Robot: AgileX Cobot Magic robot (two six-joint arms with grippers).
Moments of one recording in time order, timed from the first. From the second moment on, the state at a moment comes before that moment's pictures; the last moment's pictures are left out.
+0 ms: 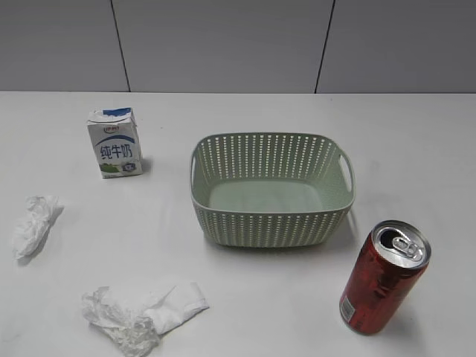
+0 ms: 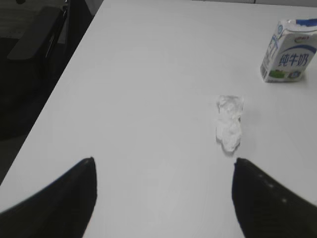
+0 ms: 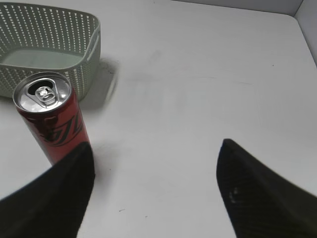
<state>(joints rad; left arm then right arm) -0.01 0.16 -0.52 0.12 1.04 -0.10 0.04 0.00 -0.42 0.14 0.95 -0.18</state>
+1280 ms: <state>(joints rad) -0.38 1.61 -1.37 -0.09 0.91 -0.10 0.04 0.00 -0.42 0.14 0.95 -0.18</state>
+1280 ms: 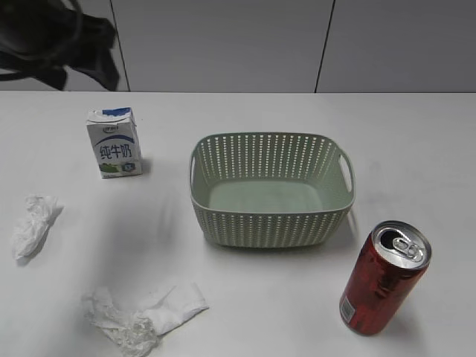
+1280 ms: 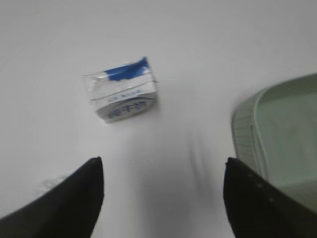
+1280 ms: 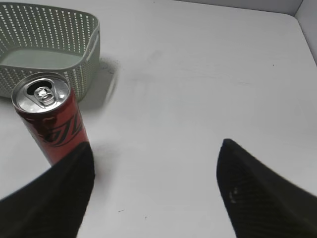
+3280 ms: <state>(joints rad) -0.55 2.06 -1.70 -0.17 1.21 -0.47 0.04 0.00 -0.42 0.10 0.95 -0.13</state>
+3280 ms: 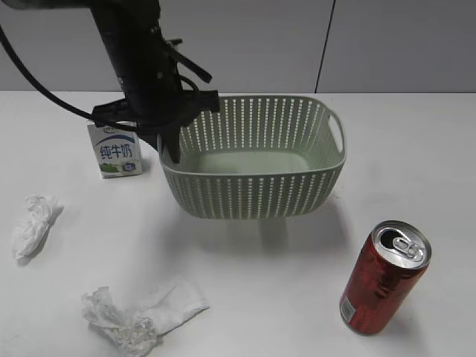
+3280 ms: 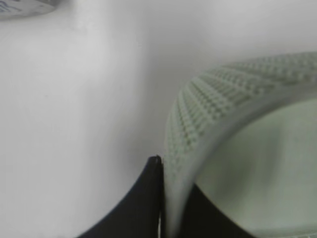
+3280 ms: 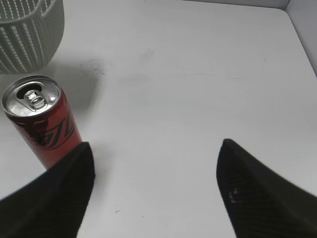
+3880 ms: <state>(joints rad) -0.56 1.75 -1.41 -0.16 1.22 -0.47 0.04 0.04 -0.47 0.13 0.90 -0.12</state>
